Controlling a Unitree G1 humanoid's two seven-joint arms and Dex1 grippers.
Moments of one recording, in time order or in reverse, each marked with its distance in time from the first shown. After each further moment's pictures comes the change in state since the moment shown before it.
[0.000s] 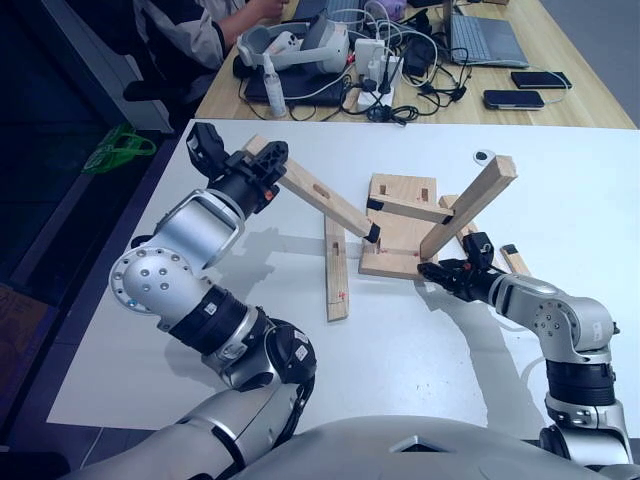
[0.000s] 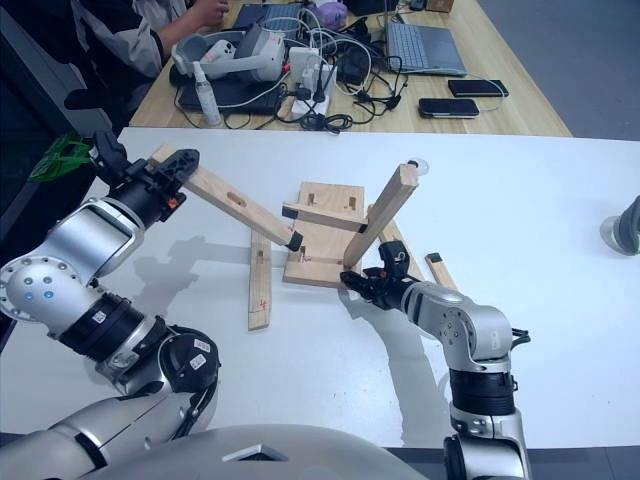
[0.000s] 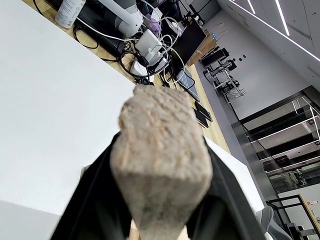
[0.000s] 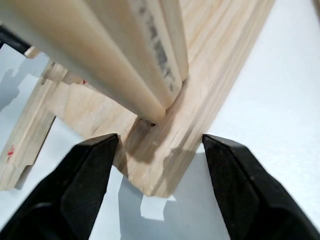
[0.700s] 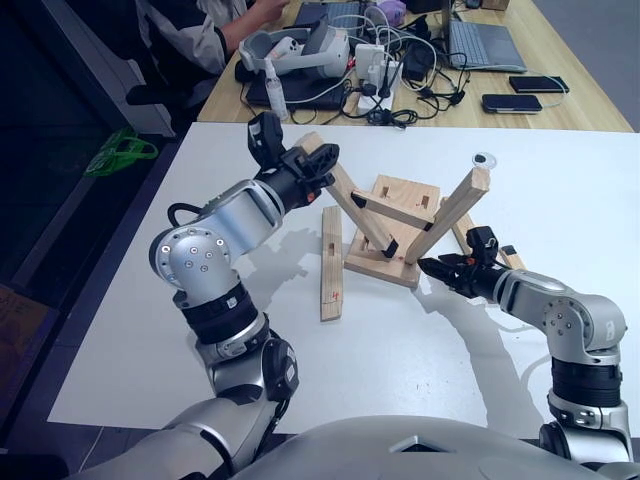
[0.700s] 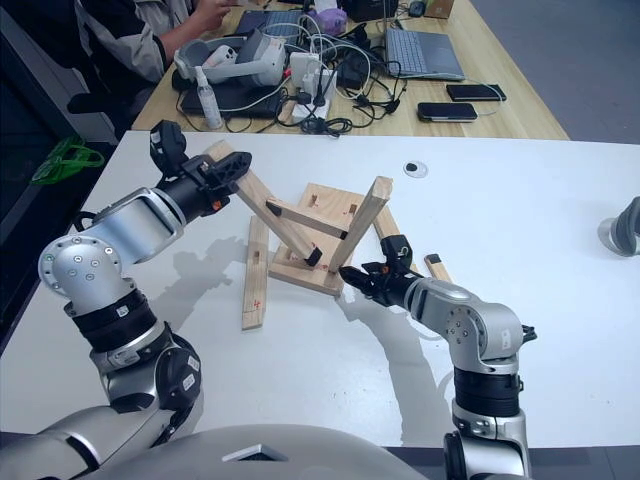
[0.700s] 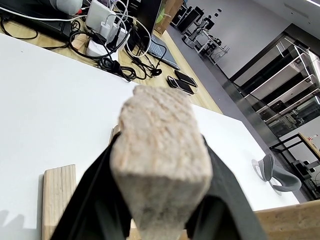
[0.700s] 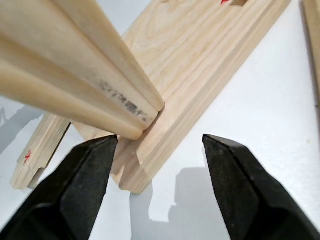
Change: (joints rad) left arm 0.079 0.132 -0.375 0.097 0.018 -0.170 -0.133; right arm -0.013 -0.036 -0.053 -0.061 0.024 0.022 -0.007
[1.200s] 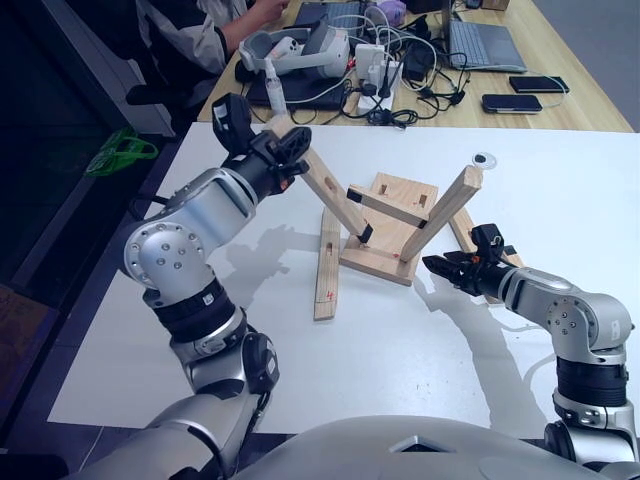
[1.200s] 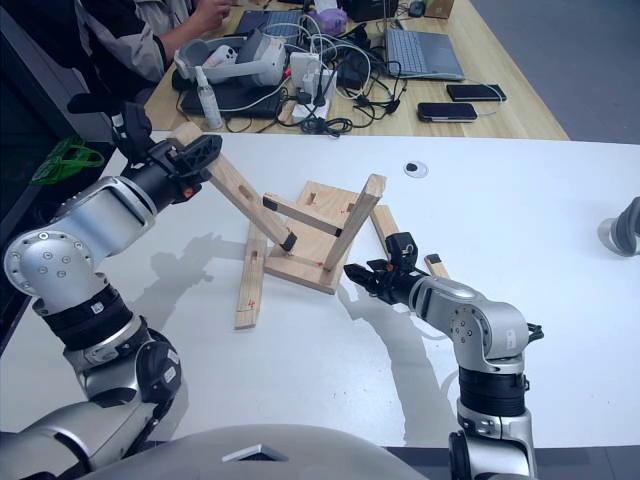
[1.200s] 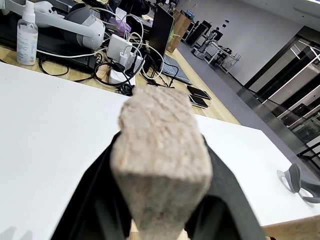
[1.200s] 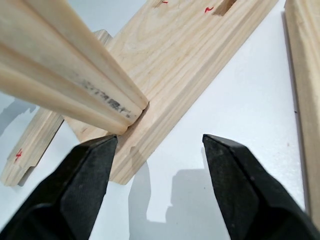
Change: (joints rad) left arm -0.013 0.146 -0.026 -0.019 0.022 -0.037 -0.055; right arm -0.001 -0.011 0.002 0.000 0.000 -0.008 0.001
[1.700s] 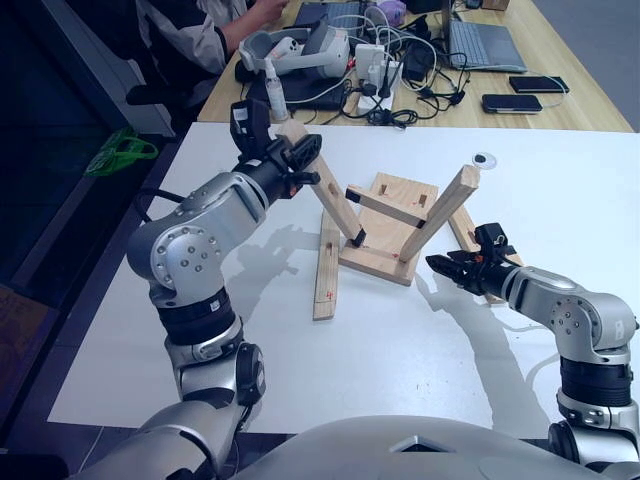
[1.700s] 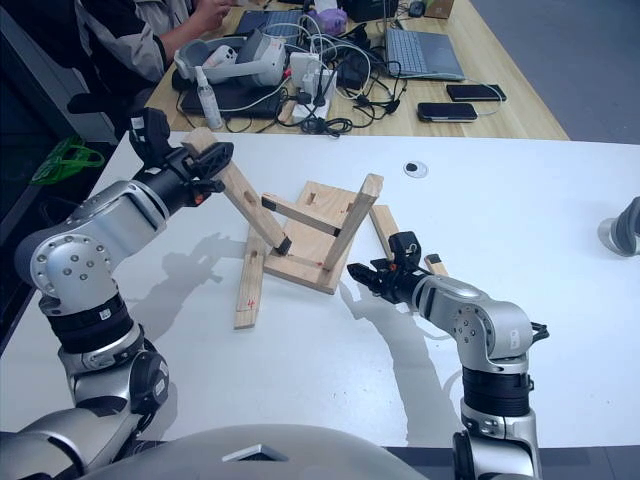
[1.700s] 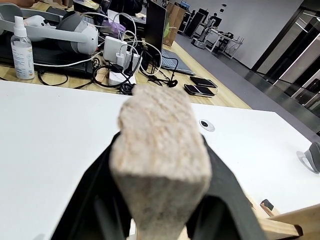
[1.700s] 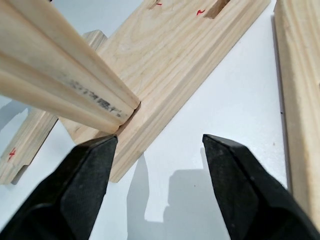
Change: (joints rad) left arm 0.060 0.049 -0.161 -0.006 0.113 -0.123 -0.083; right arm 0.000 -0.020 -0.002 0.000 0.000 -0.007 0.000
